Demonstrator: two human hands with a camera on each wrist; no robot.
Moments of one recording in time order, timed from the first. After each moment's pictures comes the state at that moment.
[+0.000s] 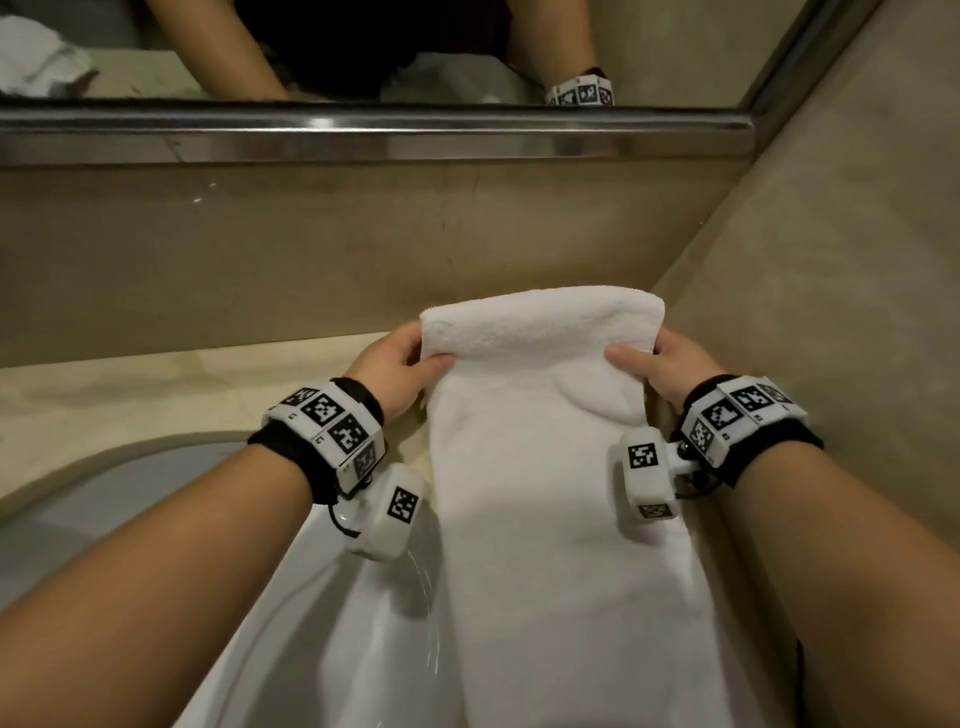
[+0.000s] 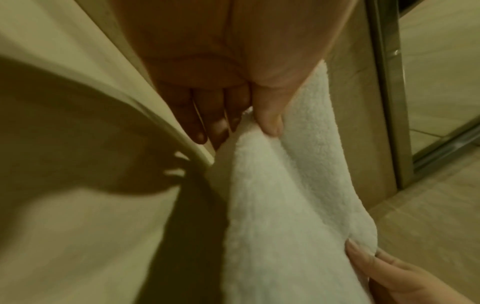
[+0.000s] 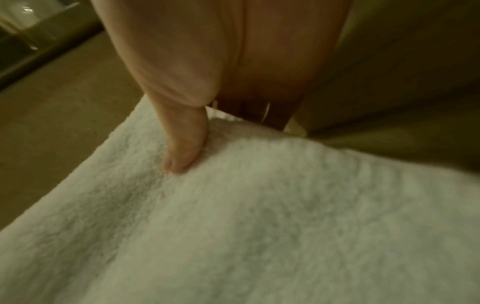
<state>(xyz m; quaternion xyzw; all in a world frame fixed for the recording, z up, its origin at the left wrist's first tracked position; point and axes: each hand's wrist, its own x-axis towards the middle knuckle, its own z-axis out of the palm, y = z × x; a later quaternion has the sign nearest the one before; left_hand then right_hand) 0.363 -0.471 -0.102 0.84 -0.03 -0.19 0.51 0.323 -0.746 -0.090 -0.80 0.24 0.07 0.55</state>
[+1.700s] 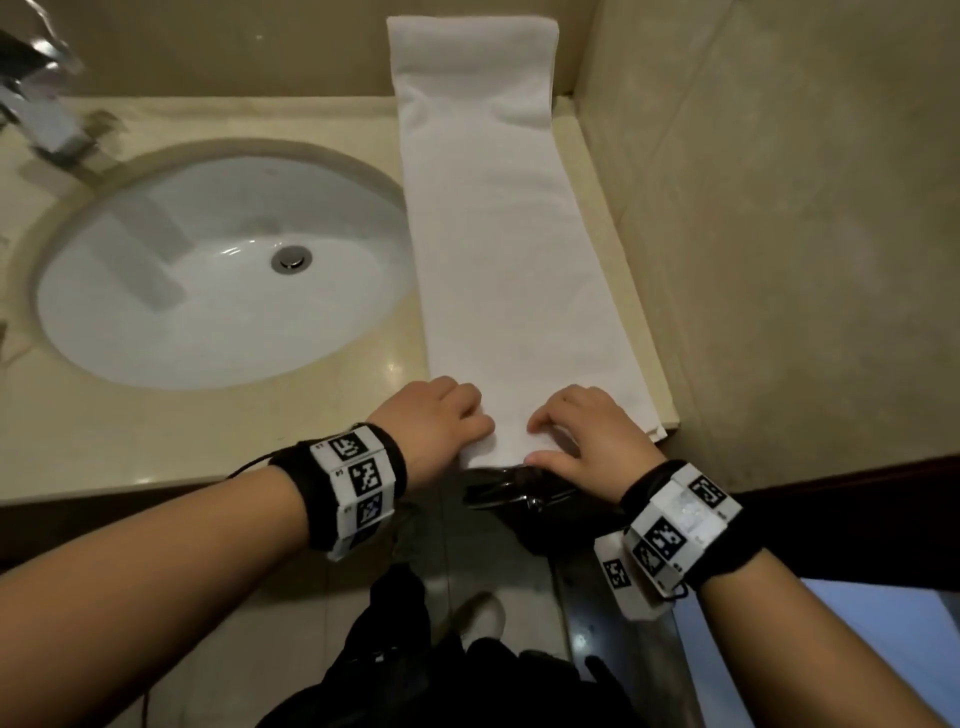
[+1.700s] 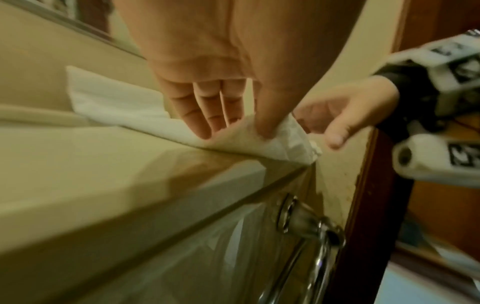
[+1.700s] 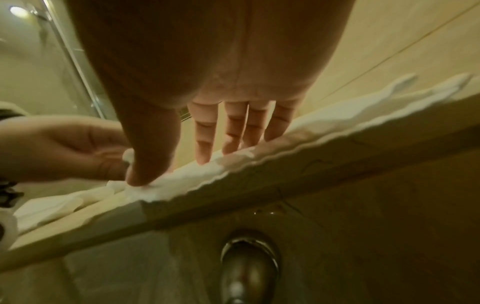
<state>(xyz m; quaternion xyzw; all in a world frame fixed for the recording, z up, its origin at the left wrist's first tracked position) -0.067 -0.482 -0.109 0.88 -0.44 -0.14 -0.02 -0.112 -0.693 -0.107 -0.96 -0.10 0.15 0.22</state>
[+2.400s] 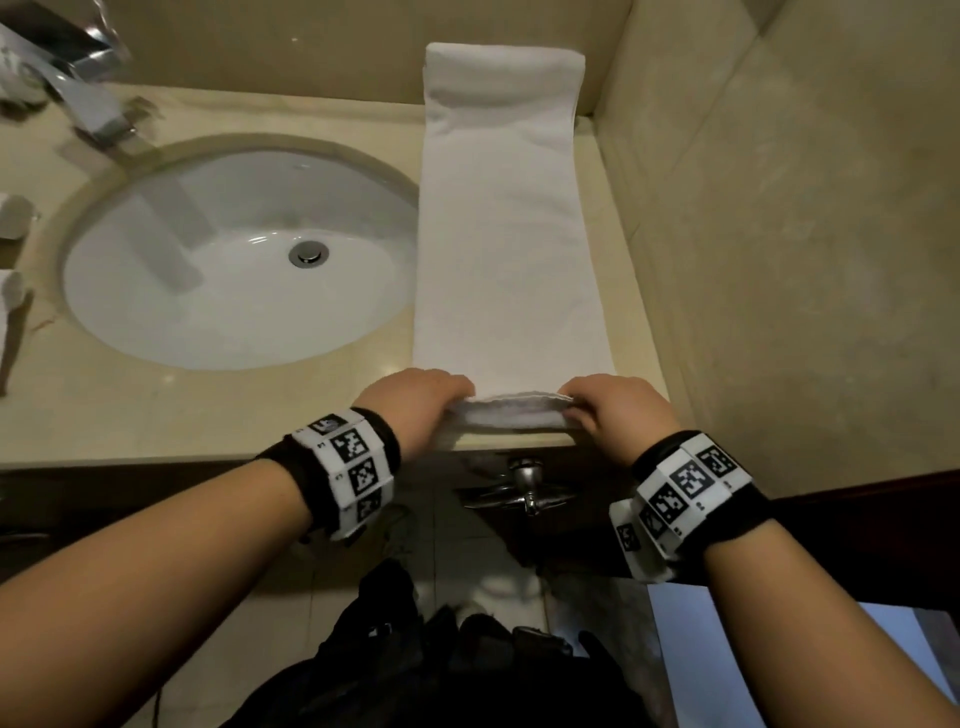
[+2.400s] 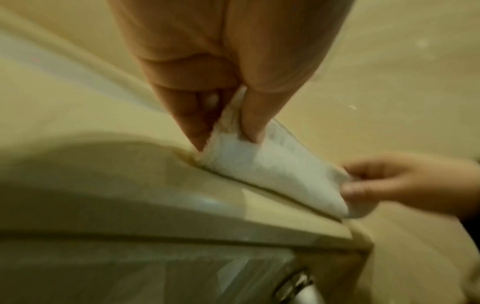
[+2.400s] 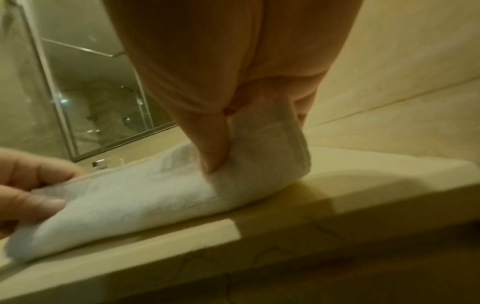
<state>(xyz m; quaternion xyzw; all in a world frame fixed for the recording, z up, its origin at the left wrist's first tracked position) -0.060 -0.470 -0.106 0.94 -0.25 -0.17 0.14 -0.085 -0.706 -0.092 -0.98 -0.09 0.17 0.10</state>
